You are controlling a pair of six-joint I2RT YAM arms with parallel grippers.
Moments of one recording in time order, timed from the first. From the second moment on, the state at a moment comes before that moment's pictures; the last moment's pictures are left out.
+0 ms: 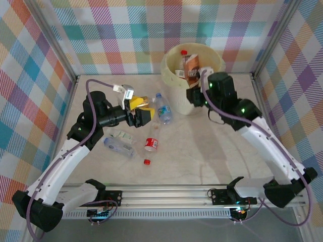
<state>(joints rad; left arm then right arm) -0.45 1.03 1.07 -0.23 0.62 -0.26 0.59 1.30 1.57 -0.76 0.13 0.20</state>
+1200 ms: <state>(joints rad) -0.47 1.04 1.04 -0.22 0.55 -0.23 0.35 2.06 2.46 -1.21 0.01 0.22</state>
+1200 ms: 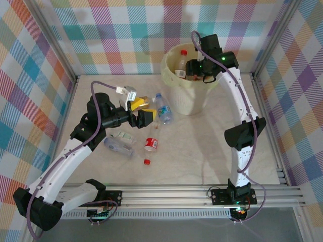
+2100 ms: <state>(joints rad) -0.47 1.05 1.05 -0.30 0.48 -0.18 0.37 1.32 1.62 -0.84 -0.28 0.20</state>
